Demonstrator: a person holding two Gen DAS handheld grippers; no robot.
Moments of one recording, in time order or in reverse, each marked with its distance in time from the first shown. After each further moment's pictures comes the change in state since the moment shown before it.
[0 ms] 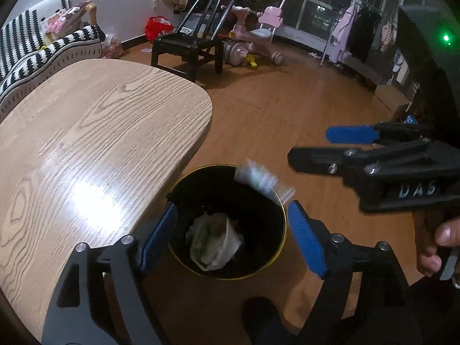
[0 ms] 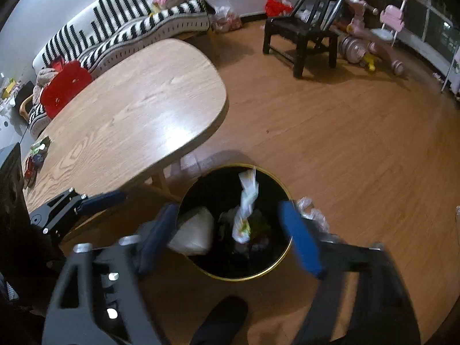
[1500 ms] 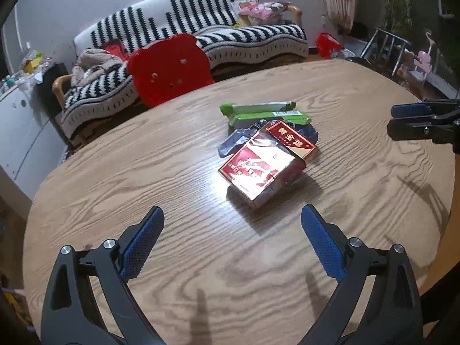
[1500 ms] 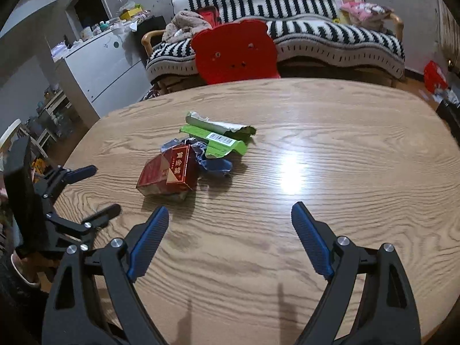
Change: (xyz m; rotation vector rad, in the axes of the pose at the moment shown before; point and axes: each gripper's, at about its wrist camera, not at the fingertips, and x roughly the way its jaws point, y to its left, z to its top) left arm -0.269 0.376 -0.195 -0.327 -0.063 0.637; right arm 0.093 0.484 0.046 -0.508 0.022 0.438
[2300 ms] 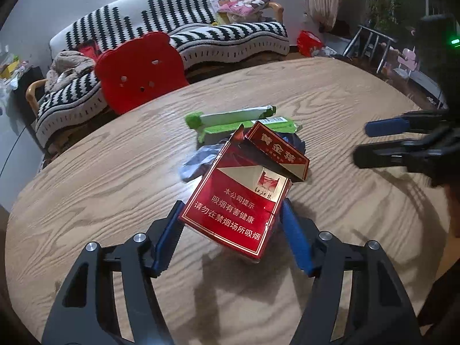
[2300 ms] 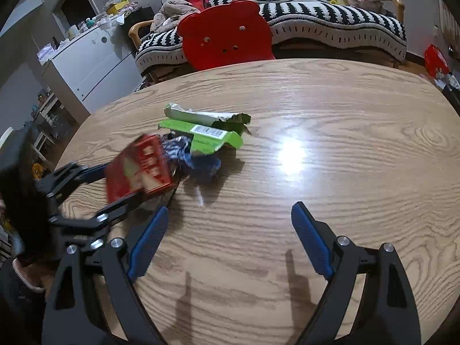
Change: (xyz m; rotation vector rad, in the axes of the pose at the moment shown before) left arm 0.031 -0.014 0.022 0.019 -0.005 -0.094; right arm 0.043 -0.012 0.012 0.033 0.064 -0.010
